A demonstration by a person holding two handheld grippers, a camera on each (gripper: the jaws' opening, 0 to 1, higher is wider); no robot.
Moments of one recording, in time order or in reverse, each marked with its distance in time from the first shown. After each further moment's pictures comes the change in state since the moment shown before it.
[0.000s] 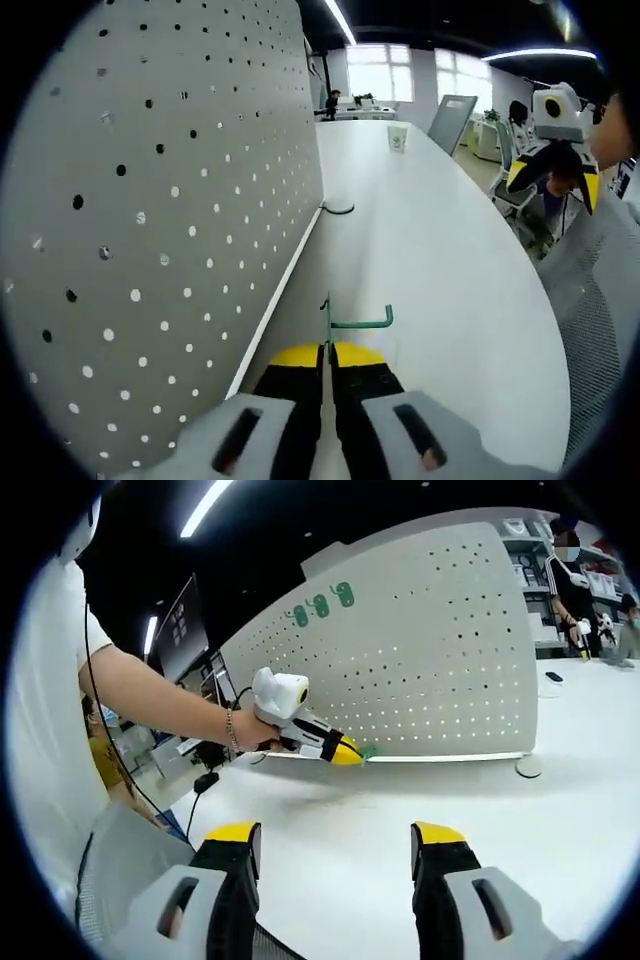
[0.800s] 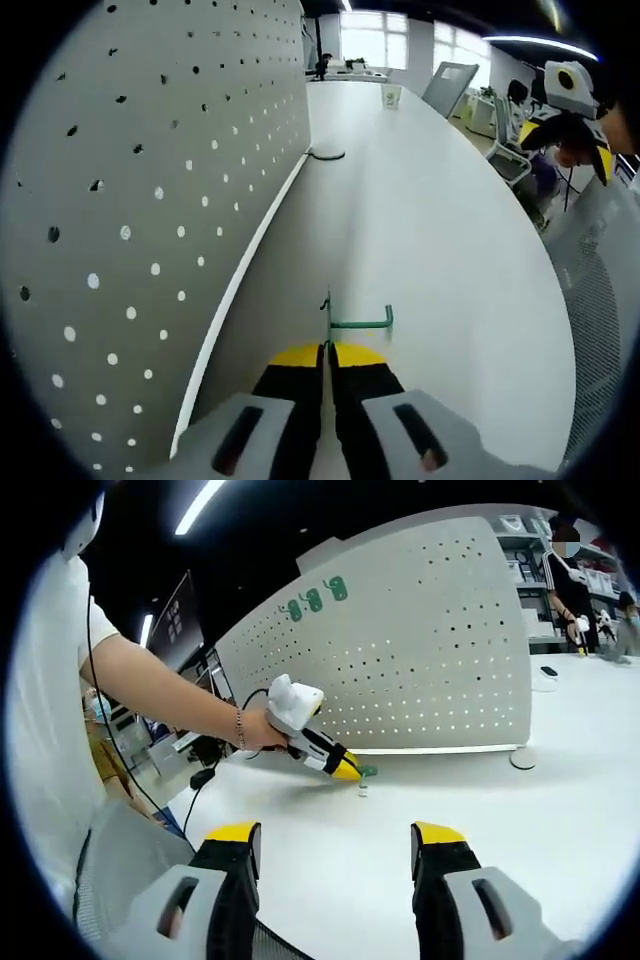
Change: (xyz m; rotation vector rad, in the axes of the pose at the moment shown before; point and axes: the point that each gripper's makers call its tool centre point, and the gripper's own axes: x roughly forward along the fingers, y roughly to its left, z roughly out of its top) left arm 0.028 -0.006 -0.041 -0.003 0.168 -0.073; right arm -0.004 -0.006 -0.009 0.012 0.023 -0.021
